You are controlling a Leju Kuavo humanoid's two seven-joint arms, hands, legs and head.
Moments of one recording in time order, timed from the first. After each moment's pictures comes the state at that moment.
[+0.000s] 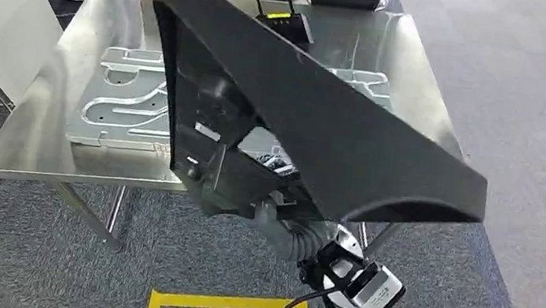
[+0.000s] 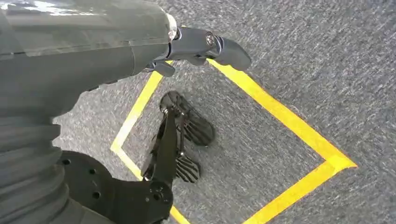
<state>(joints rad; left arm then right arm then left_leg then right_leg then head) -0.10 -0.04 1.25 -0.22 -0.52 0.03 -0.24 -0.32 0.06 0.58 -1.69 0.06 0.11 -0.68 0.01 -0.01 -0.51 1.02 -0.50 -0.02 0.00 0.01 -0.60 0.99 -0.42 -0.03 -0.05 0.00</state>
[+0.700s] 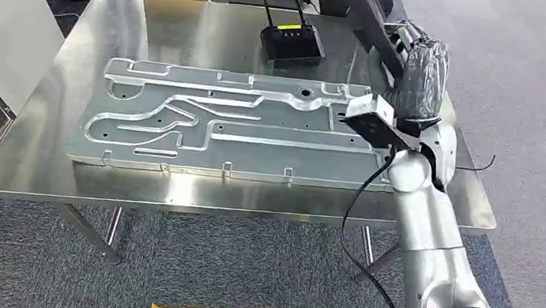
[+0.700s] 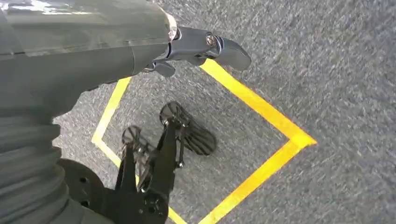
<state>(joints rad) -0.11 -0.04 1.25 -0.22 -0.52 0.01 -0.27 -0.79 -0.02 0.19 -1.20 0.83 -0.37 -0.44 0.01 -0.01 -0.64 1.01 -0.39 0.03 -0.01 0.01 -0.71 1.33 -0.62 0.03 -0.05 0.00</state>
